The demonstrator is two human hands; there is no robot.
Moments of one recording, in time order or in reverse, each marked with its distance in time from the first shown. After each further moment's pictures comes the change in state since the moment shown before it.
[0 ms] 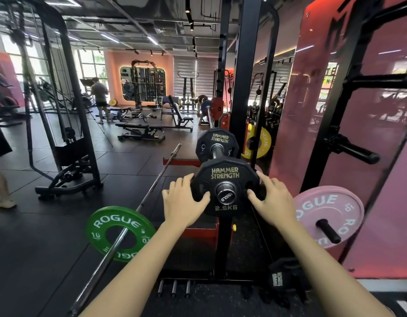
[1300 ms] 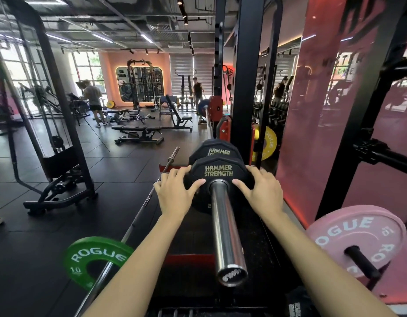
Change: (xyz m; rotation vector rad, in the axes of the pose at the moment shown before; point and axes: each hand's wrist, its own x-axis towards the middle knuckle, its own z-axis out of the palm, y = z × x) left_hand 0.181 -0.029 0.119 0.001 0.213 0.041; right_hand 0.172 0.047 0.135 -0.108 0.175 -0.072
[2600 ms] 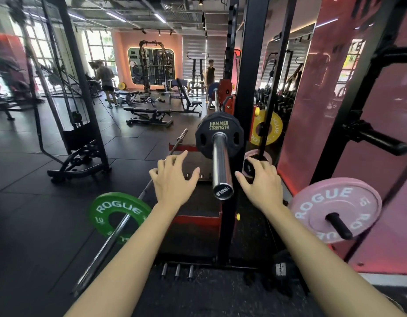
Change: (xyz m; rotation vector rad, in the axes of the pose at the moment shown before) left_hand -0.113 0.025 -0.112 0.130 -0.066 -0.079; right_hand -0.108 -0.034 -0.105 0.070 -0.187 0.065
